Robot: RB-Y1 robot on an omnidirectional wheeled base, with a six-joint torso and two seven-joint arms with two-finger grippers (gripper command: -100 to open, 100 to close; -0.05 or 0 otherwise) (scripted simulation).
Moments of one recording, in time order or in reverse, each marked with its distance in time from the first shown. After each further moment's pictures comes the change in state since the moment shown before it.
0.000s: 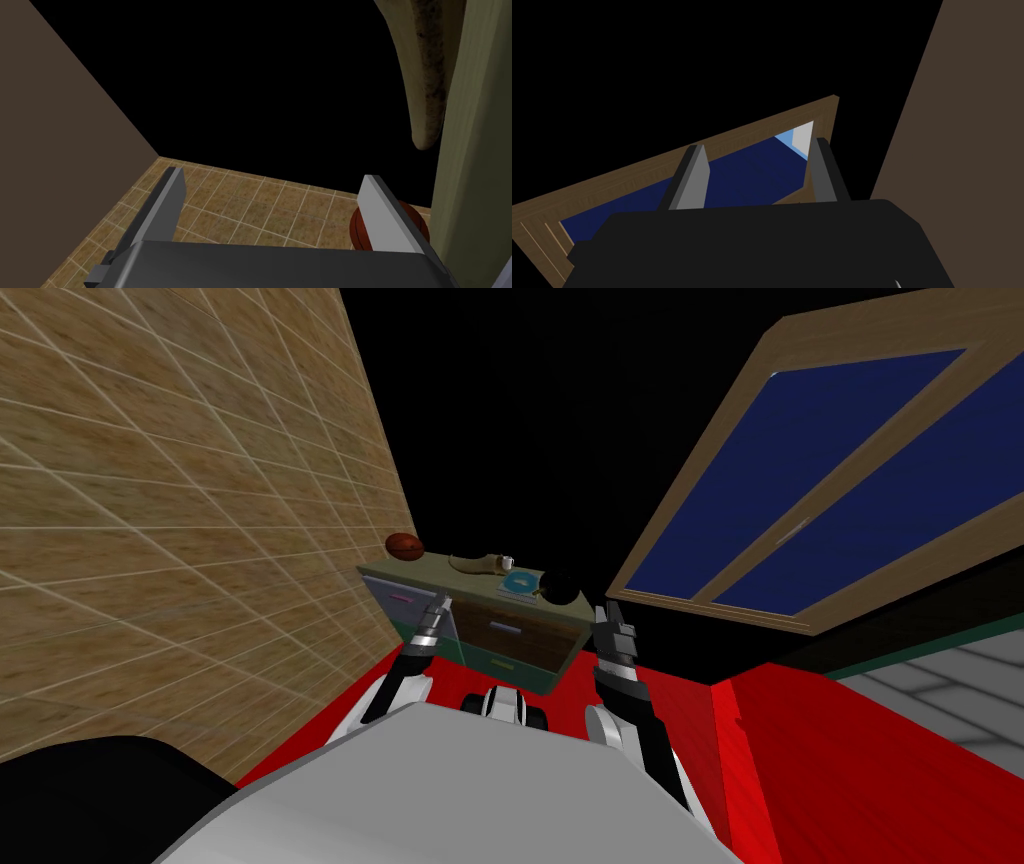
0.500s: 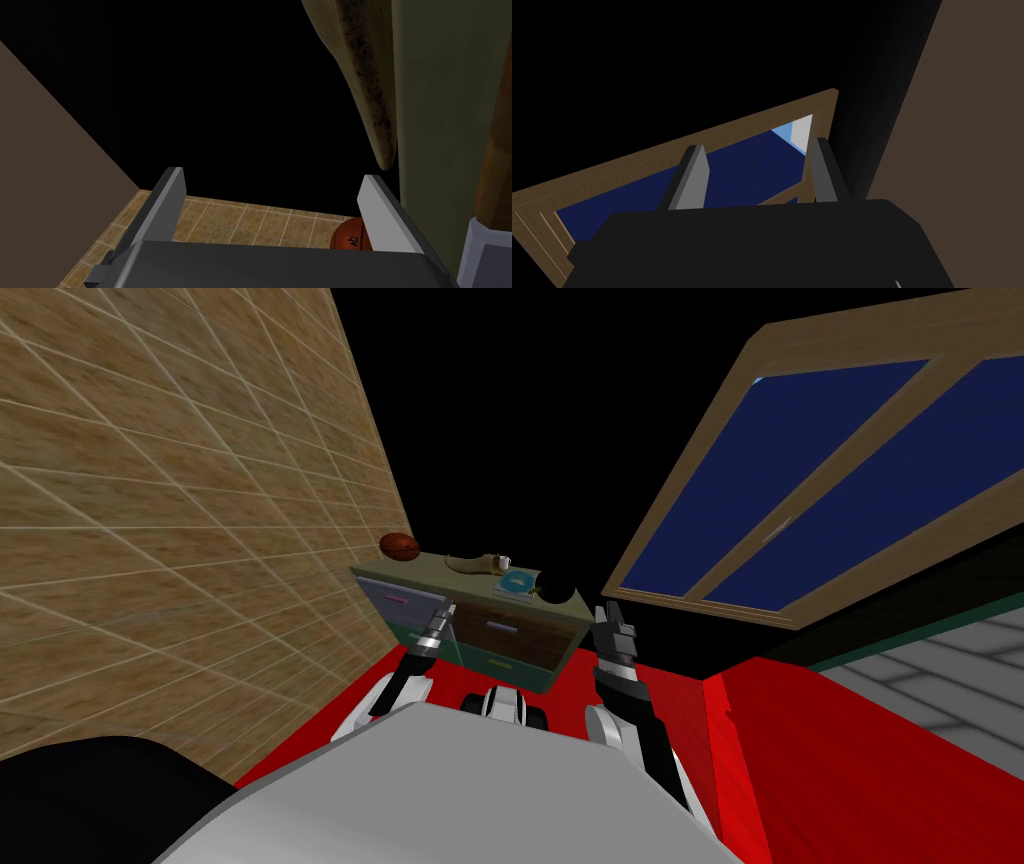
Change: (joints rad) left arm -0.030 0.064 -0.014 0.103 -0.010 0.019 -0.001; right arm 0.000 0.000 0.000 0.000 0.000 0.000 0.000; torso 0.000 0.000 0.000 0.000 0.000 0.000
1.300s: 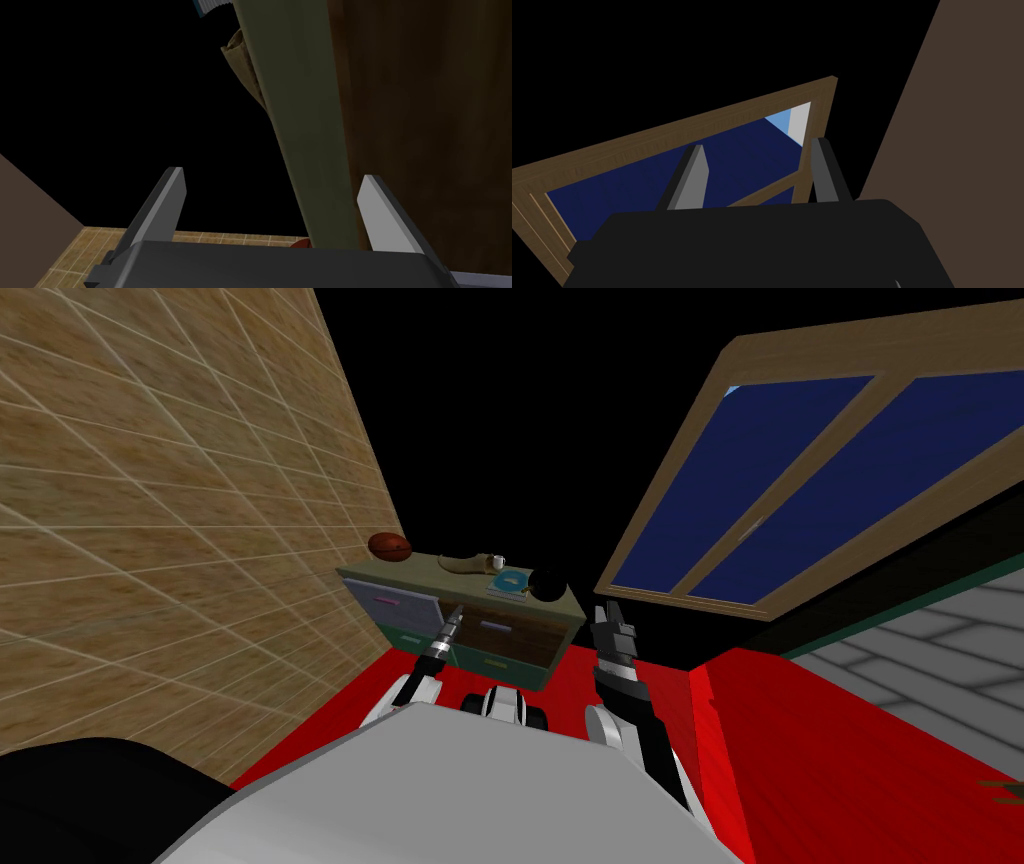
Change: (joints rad) left arm -0.061 -0.031 -0.032 0.189 -0.022 0.043 -0.008; right arm 0.000 0.000 0.000 0.000 0.000 0.000 0.000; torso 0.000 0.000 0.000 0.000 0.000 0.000
